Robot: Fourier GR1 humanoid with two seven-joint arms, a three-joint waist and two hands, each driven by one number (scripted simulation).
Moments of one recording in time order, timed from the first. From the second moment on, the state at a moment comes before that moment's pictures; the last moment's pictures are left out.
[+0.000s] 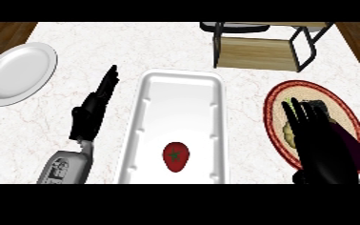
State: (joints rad) left arm -0.18 0.14 -0.11 -1.43 -0.07 0.07 0.03; right arm 0.08 -0.40 0.30 -1.96 1.26 0.35 0.48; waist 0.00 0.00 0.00
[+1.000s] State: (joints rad) left arm -0.18 0.11 -0.05 -1.46 -0.11 0.02 0.04; right arm 0.05 -0.32 0.17 -1.72 1.35 0.24 0.32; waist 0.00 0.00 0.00
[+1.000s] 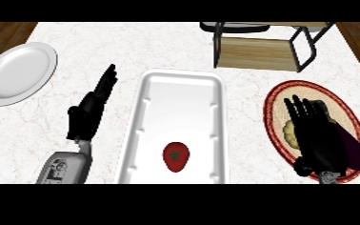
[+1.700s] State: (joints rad) left arm -0.15 0.10 -0.04 -1.47 -0.13 -0.01 0.03; right arm 0.03 -0.35 0.15 -1.62 1.43 0.19 0.21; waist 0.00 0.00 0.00
